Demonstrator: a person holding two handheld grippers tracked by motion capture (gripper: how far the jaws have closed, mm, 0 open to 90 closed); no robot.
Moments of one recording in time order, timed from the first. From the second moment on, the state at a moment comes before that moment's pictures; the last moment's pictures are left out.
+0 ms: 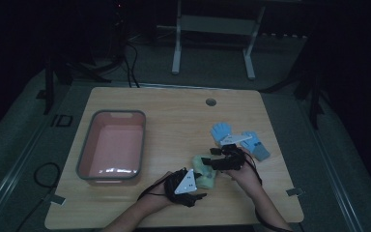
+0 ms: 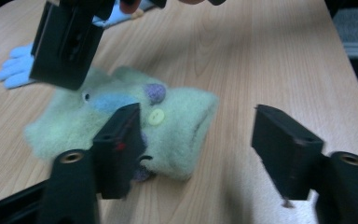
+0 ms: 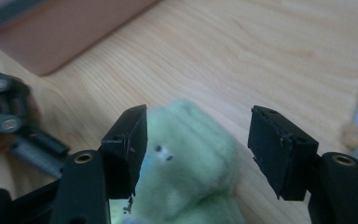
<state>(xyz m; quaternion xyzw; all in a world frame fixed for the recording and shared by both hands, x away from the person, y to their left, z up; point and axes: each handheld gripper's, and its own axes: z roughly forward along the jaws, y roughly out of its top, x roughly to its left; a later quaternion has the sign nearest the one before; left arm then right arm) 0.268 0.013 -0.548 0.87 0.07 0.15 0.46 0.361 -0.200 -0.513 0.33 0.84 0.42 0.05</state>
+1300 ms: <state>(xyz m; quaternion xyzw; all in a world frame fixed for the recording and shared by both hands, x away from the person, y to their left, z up) 0.295 0.006 -0.510 0.91 0.06 0.18 0.37 0.374 -0.188 -0.509 0.36 0.84 0.40 -0.04</state>
